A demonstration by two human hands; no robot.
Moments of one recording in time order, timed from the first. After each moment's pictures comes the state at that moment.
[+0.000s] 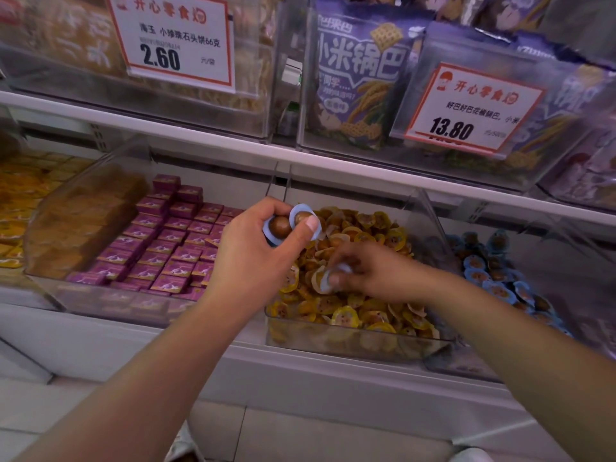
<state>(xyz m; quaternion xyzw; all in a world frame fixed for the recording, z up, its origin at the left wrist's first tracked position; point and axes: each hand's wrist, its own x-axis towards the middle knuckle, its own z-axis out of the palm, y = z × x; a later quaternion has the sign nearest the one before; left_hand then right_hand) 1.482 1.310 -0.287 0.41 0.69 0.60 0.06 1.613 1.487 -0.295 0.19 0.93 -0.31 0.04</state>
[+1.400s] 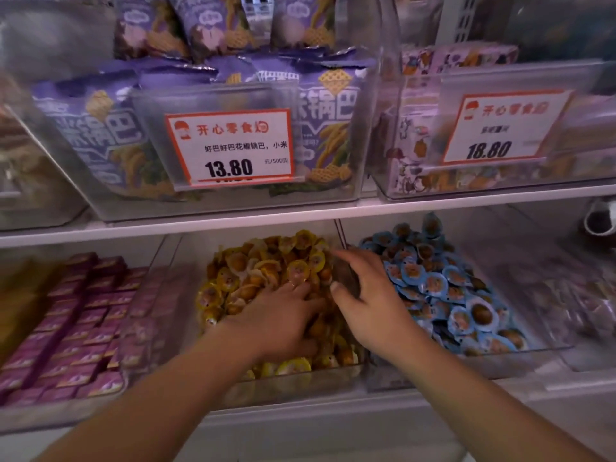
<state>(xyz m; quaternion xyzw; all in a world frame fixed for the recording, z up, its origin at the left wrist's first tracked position) 1.547 1.444 -0.329 0.73 0.68 -0.09 0.04 1.713 1.520 -0.331 0.32 0.81 -0.37 -0.32</state>
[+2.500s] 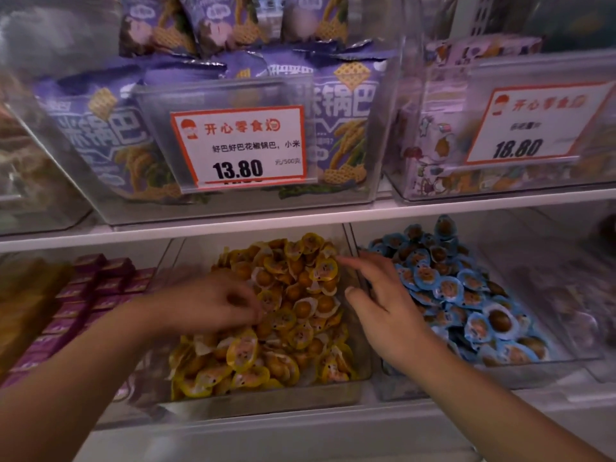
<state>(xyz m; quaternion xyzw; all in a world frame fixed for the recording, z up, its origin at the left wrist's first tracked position) 1.470 1.404 -0.272 0.63 0.71 0.10 0.29 1.715 1.518 -0.332 0.31 0.79 -0.41 -0.32</state>
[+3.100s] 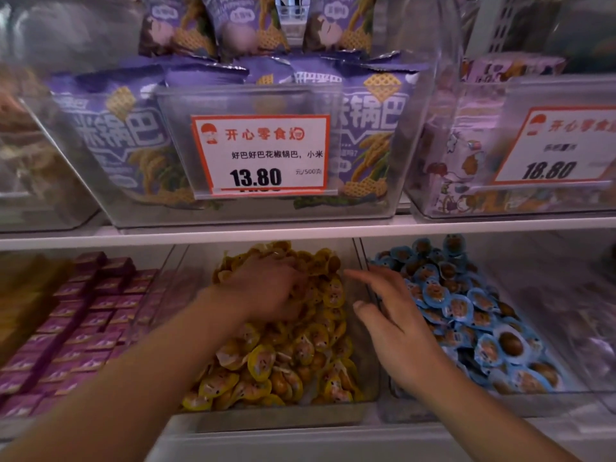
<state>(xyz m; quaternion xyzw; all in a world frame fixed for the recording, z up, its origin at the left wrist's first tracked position) 1.485 1.479 -0.308 0.71 0.70 -0.07 0.01 1.716 1.517 -0.326 0.30 0.80 -0.41 -0.31</state>
